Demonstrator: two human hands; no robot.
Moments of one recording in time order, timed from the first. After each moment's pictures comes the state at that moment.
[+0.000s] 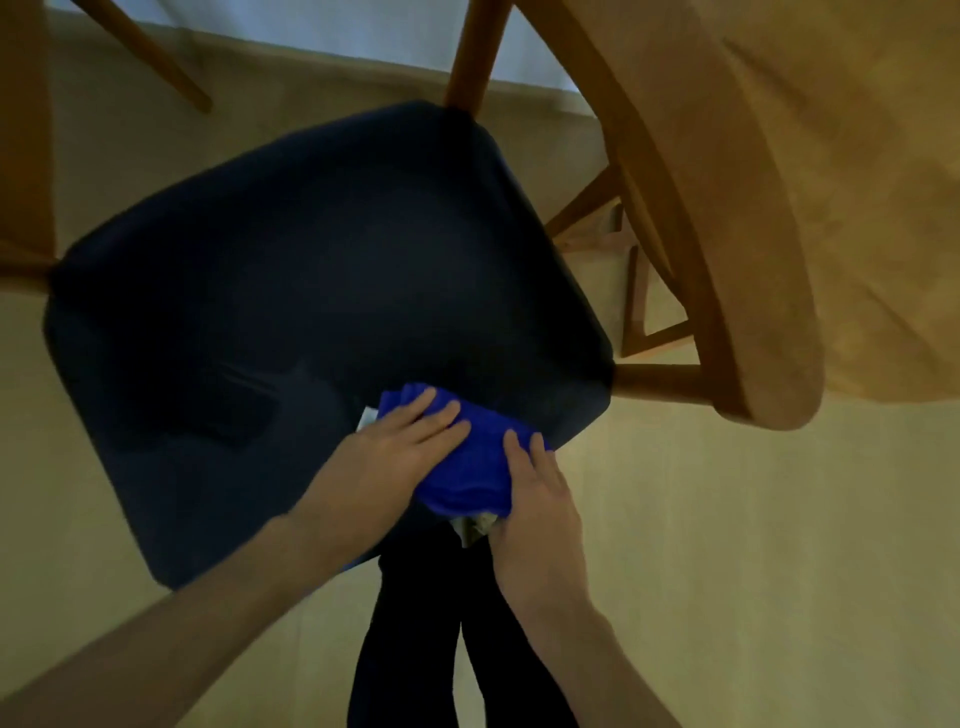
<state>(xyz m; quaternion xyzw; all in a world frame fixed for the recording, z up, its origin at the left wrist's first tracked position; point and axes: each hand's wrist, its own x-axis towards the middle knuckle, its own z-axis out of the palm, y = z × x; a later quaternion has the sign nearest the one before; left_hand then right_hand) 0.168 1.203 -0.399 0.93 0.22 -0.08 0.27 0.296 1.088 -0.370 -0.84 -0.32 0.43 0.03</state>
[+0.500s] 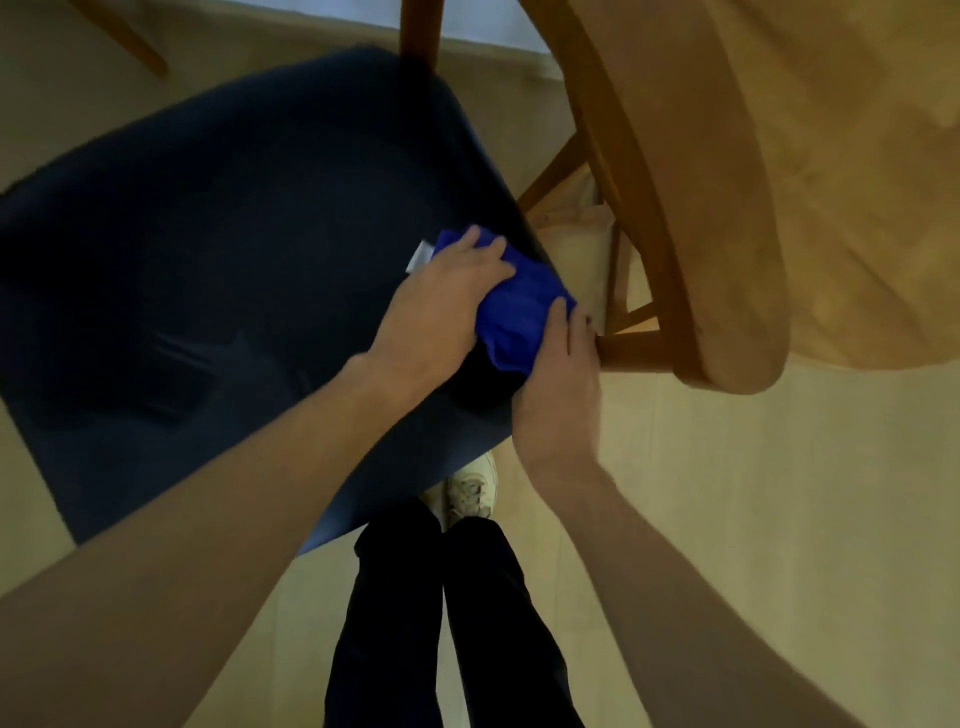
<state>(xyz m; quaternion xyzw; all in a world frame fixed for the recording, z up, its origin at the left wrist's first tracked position) 0.295 1.241 -0.433 0.88 0.32 0.05 0.34 0.374 1.120 -0.416 -0.90 -0.34 0.27 0.07</state>
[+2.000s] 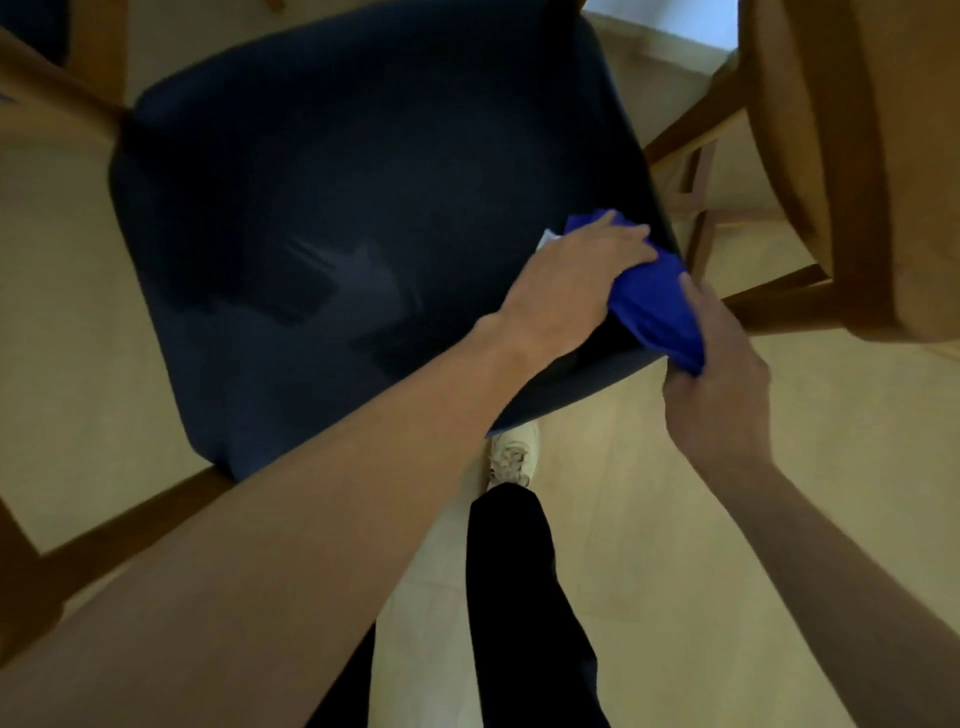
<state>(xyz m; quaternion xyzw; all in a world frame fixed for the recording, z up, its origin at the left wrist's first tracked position) 0.272 1.209 -0.425 0.86 0.33 0.04 0.40 0.382 1.075 -0.392 -0.87 -0.39 0.27 0.14</state>
